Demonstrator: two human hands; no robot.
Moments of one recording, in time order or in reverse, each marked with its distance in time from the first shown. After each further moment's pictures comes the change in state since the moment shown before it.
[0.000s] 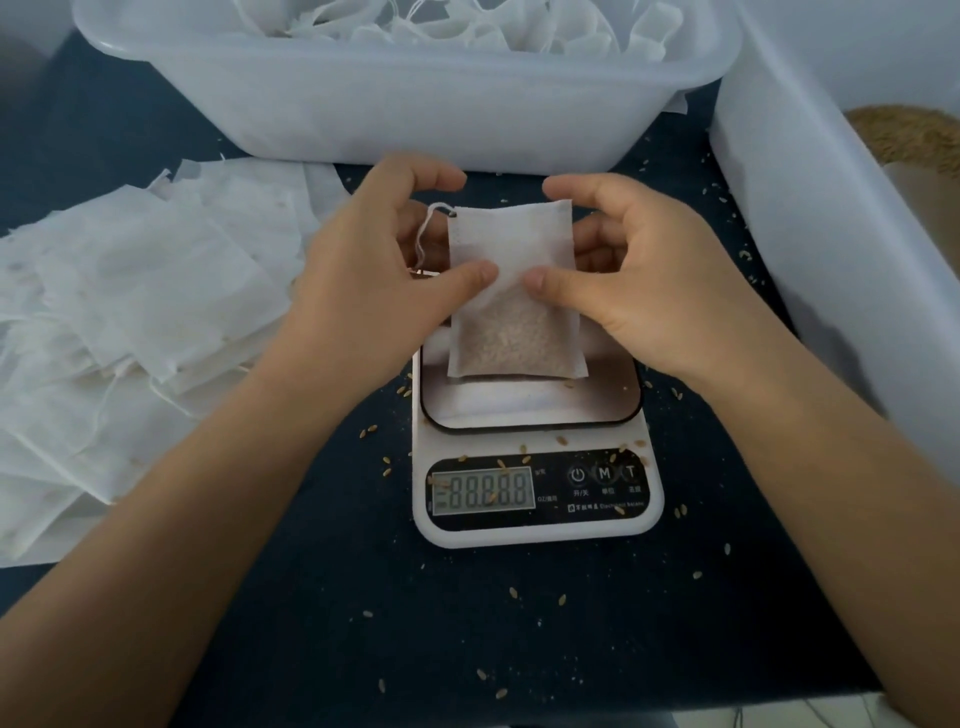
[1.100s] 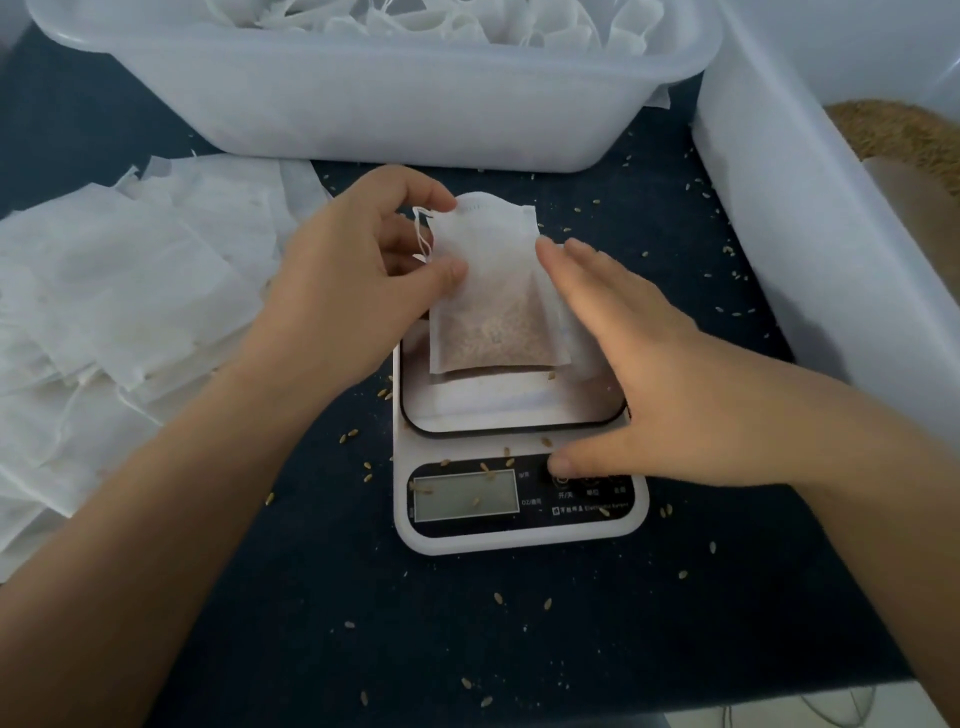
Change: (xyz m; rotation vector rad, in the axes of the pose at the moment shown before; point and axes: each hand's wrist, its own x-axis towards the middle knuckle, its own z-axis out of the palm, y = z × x) left_hand 0.004 0.001 0.001 -0.013 -0.065 -0.064; right_hand -0.043 -0.002 -0.020 -0.543 -0.530 -0.012
